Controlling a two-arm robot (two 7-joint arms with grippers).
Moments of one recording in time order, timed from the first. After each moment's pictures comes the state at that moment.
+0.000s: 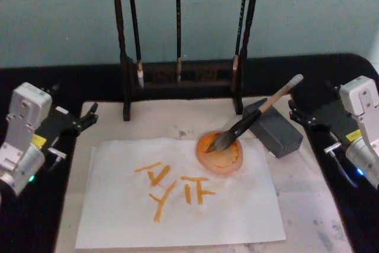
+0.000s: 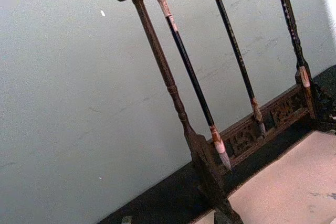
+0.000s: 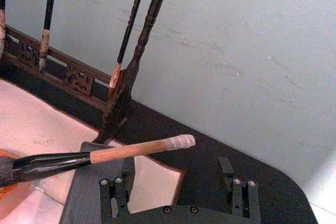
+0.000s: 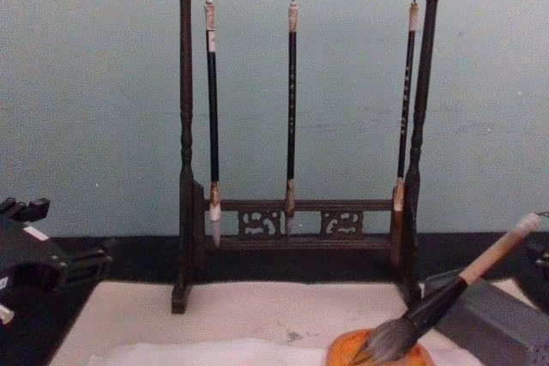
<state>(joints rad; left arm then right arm) -0.20 0.60 0.45 -1.41 -0.25 -0.12 0.03 0.20 0.60 -0.45 -1.41 0.25 -0.12 -0.03</state>
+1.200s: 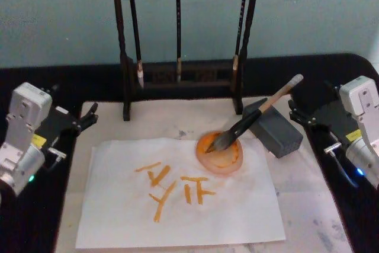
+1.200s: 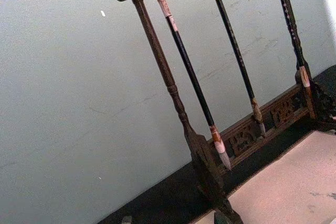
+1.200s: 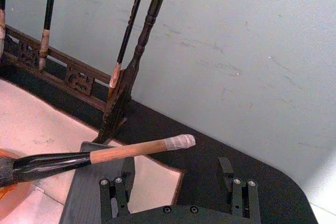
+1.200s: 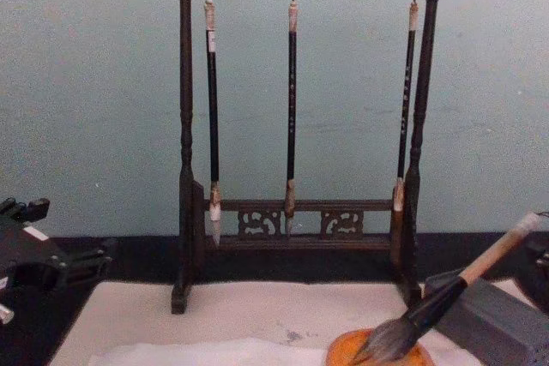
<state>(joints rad) -0.20 0.60 0.45 -1.41 -0.25 -0.12 0.03 0.20 0.60 -0.45 -1.41 0.25 -0.12 -0.03</state>
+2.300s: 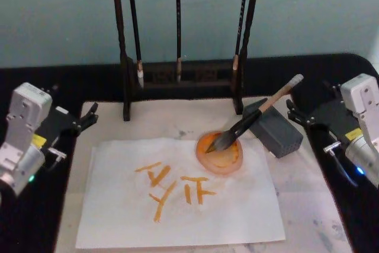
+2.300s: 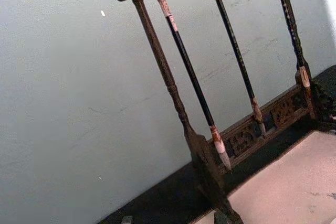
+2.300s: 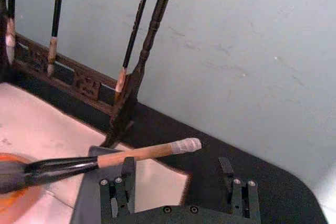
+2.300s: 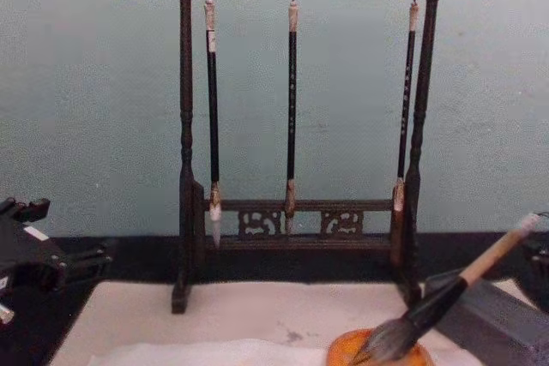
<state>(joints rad) -0.20 0.60 0.45 -1.41 -0.25 -0.12 0.03 0.19 0.60 -0.43 -1.42 0.27 -0.11 0.01</state>
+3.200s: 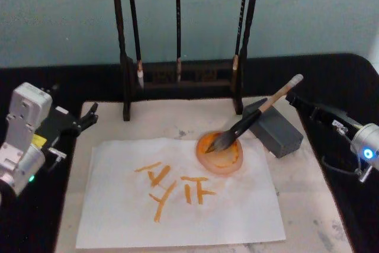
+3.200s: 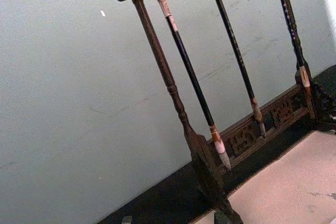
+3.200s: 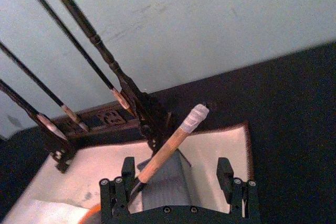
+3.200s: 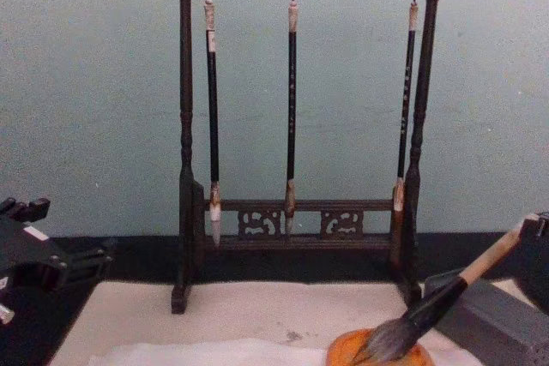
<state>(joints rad) -0.20 0.60 0.45 -1.41 -0.25 -0.12 0.03 0.18 0.45 -0.18 -1.43 0.86 0.31 0.21</state>
